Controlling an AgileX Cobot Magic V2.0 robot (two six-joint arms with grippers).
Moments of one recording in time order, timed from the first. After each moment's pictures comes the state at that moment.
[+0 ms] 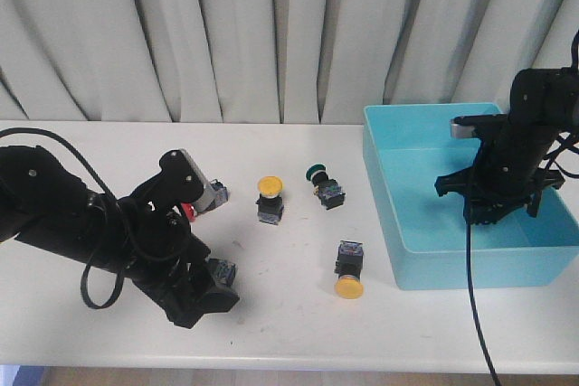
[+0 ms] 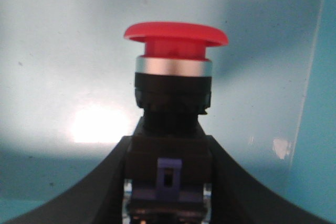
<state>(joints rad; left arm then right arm) -0.36 1.56 -0.93 -0.79 0.71 1.08 -0.02 2.10 -1.57 -0.01 1.02 -0.10</state>
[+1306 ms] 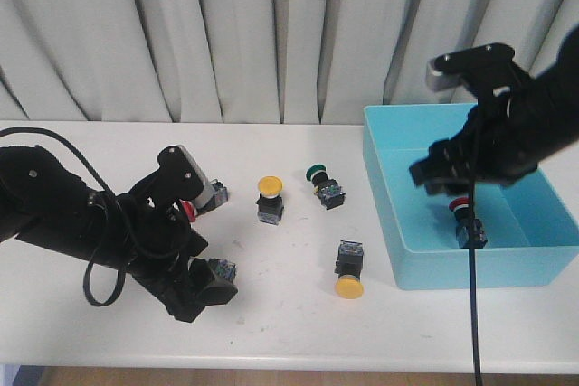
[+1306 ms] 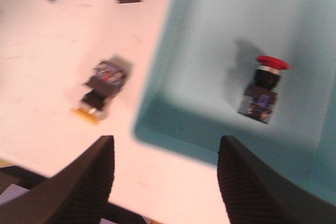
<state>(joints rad) -0.36 1.56 -0.93 -0.77 0.66 1.08 0.25 1.47 -1.24 0.01 0.92 -0.12</state>
